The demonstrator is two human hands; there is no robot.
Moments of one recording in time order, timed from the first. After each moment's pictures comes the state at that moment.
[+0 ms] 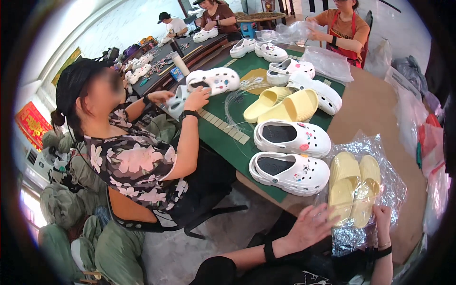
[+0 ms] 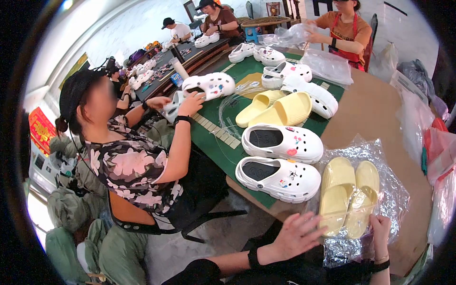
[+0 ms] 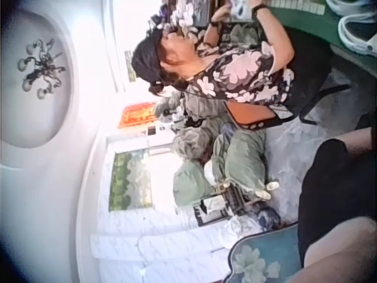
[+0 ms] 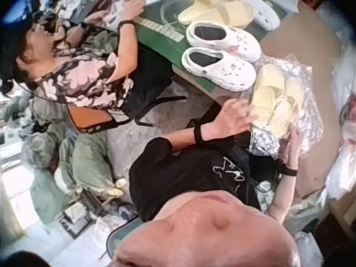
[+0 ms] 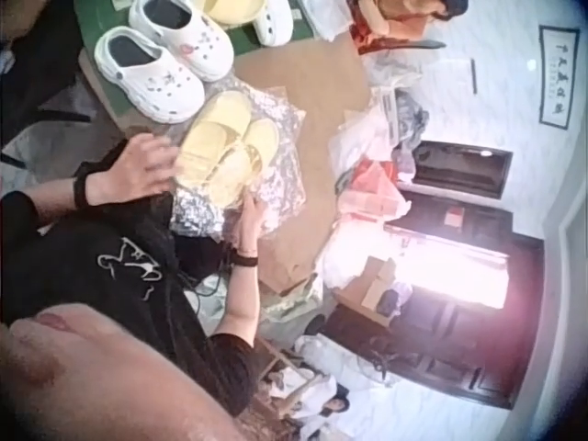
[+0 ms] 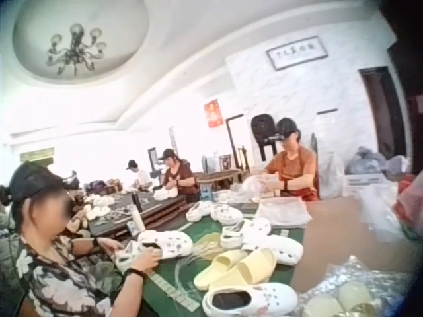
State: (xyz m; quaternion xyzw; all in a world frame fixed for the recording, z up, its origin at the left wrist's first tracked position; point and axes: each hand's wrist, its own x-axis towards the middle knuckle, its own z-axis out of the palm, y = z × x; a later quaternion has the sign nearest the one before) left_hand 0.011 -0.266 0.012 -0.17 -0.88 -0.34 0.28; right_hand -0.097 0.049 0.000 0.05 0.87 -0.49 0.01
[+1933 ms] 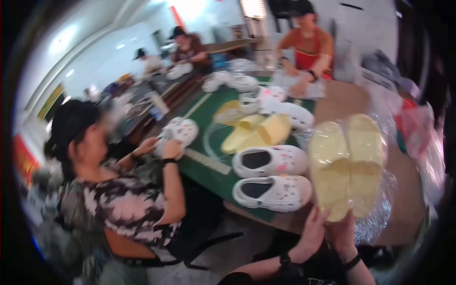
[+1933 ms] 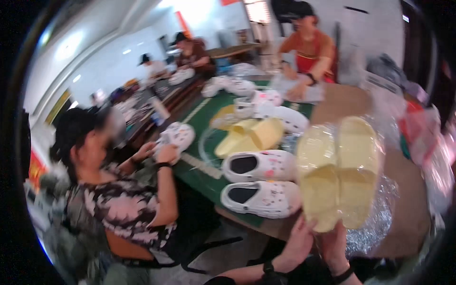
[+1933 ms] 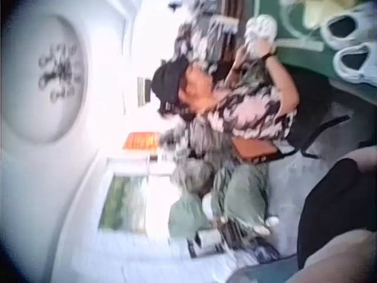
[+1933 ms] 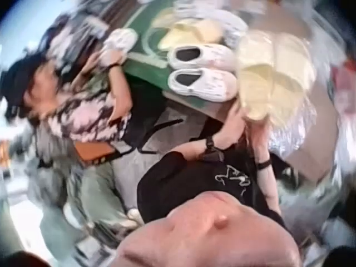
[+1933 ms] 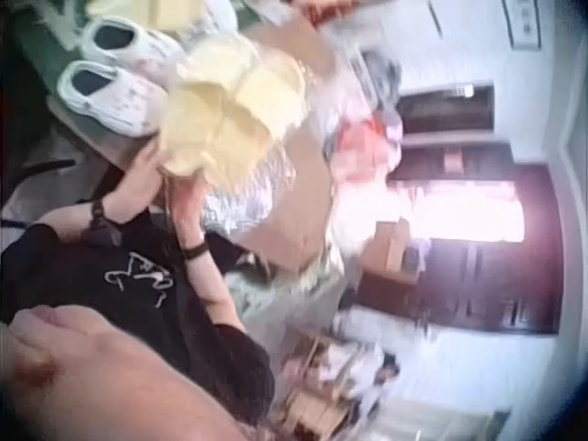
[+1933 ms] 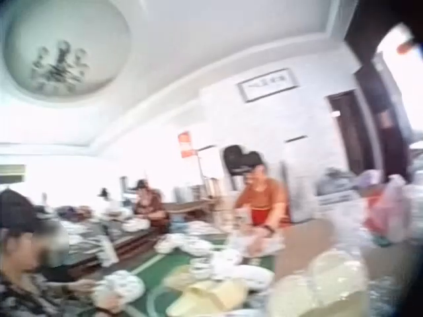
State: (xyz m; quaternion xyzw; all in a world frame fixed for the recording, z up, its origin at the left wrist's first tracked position) left_hand -0.027 -0.206 0.040 0.12 -0.35 -0.93 -0.06; right_hand -0.027 -0.090 0.018 0.00 0.33 -0.94 0.14
